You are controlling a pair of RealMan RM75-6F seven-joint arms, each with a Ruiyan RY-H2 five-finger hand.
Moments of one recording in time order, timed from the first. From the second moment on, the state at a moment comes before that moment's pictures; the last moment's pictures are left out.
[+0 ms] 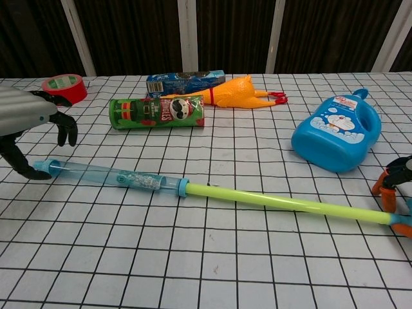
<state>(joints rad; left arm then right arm) -0.58 -1.32 -0.13 -1.76 1.06 1.01 0.85 0.32 -1.39 0.02 -1.68 -1.23 1.16 -0.44</state>
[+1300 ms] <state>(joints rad) -0.69 -1.45 -0.05 -1.57 0.88 1.03 0.87 0.32 -1.39 0.01 -1.67 -1.23 1.17 -0.43</state>
